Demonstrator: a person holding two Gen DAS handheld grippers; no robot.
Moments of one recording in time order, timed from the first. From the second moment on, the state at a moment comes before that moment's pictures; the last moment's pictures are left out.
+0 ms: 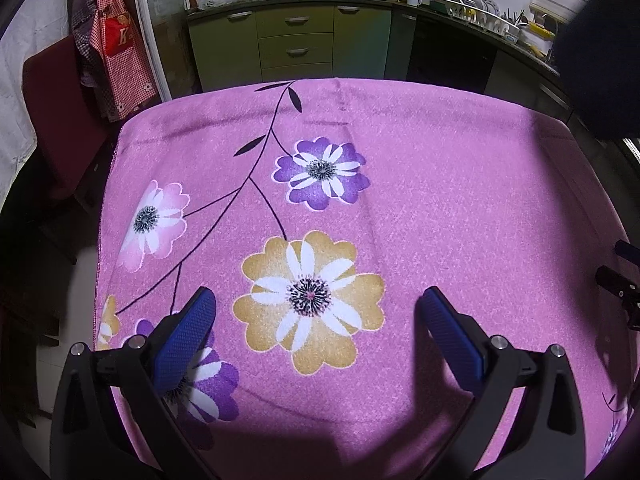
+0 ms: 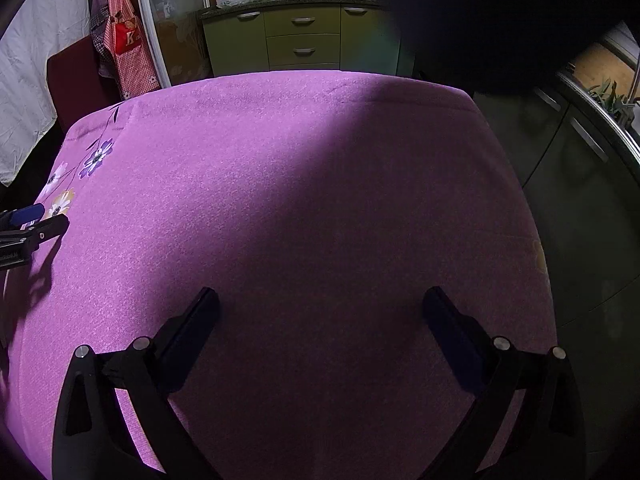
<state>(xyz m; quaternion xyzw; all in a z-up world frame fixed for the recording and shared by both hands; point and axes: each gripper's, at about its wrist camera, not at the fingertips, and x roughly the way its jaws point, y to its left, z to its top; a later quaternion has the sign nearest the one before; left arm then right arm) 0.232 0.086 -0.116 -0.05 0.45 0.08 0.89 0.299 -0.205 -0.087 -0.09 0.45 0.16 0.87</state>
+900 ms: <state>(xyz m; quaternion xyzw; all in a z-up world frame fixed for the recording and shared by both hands) 0.231 0.085 -0.116 -0.05 0.45 0.08 0.89 0.298 -0.206 -0.087 -0.09 0.45 0.16 0.87</state>
